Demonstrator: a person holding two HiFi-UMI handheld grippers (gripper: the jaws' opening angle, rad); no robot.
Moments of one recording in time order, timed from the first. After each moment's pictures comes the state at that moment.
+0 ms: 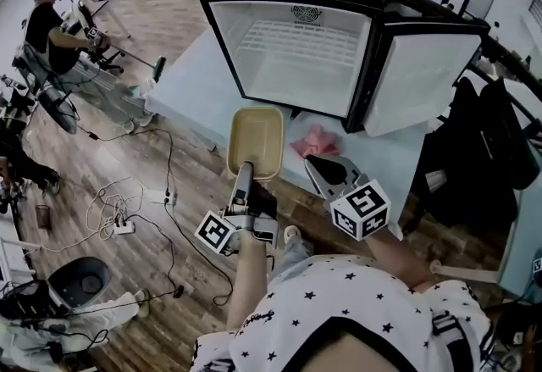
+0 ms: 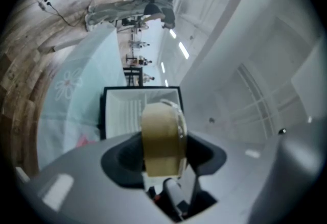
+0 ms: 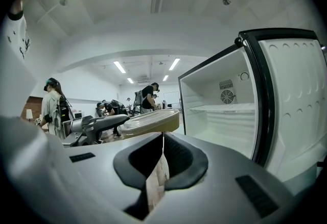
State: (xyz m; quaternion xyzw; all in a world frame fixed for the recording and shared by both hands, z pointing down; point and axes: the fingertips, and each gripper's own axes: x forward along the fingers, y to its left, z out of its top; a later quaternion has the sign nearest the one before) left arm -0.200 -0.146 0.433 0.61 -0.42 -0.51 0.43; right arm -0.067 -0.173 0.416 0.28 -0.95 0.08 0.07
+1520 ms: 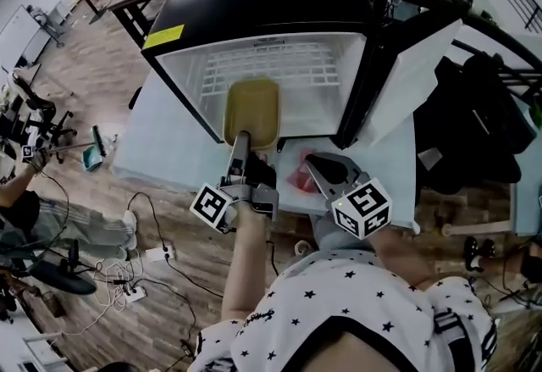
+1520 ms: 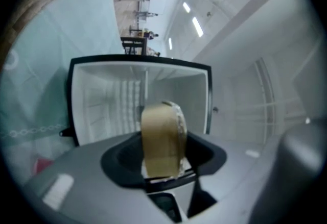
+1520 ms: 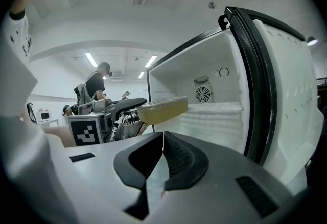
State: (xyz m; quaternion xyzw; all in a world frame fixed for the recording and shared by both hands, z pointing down) left arm -0.213 -0.369 0.422 0.65 -0.33 -0.45 0.52; right arm -0.085 -0.299 0.437 0.42 -0.90 0.09 0.08
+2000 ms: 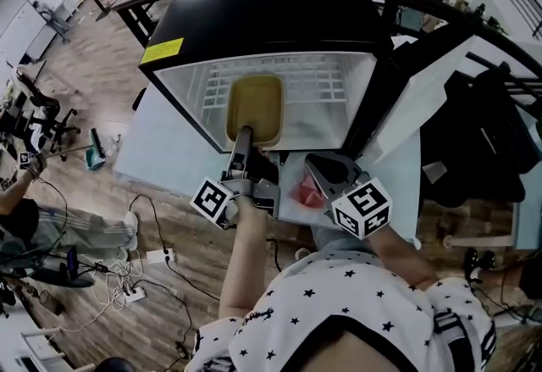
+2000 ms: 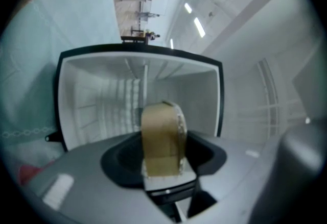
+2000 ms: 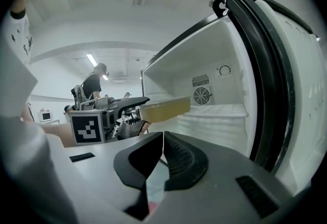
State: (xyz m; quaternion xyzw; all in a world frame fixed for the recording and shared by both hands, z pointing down) left arm -0.204 -0.414 0.415 0.65 -0.33 -0.45 0.52; right arm -0.081 -0.343 0.434 0.41 -0.91 0.09 0.08
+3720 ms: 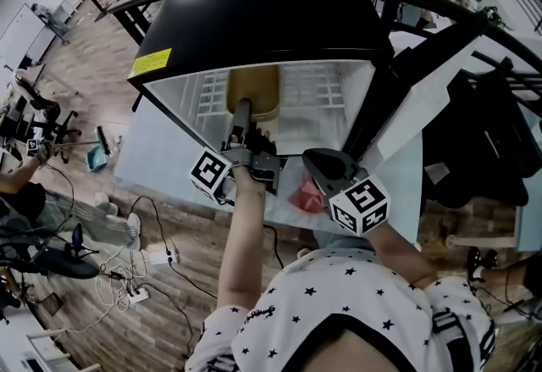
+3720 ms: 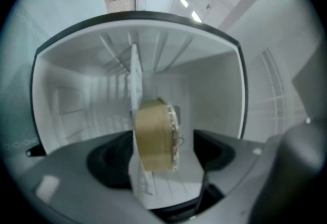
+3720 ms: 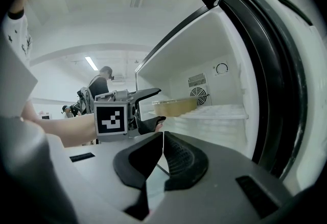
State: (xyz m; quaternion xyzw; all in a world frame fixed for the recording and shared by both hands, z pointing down) left arm -0.184 -0.483 0.403 0.65 -0.35 -0.42 0.53; right arm -0.076 -0.371 0.435 0.41 -0.91 0.09 0.06
